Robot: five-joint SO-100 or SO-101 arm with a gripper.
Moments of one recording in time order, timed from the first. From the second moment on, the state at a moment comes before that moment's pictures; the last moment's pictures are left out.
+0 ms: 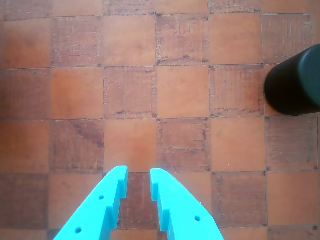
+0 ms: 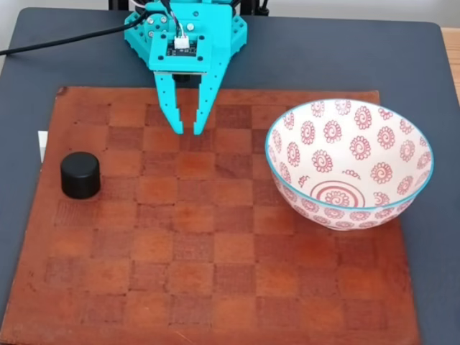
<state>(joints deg) -2.7 193.7 182.9 68.6 93.3</state>
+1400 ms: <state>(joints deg) -2.7 193.5 181.9 68.8 93.3</state>
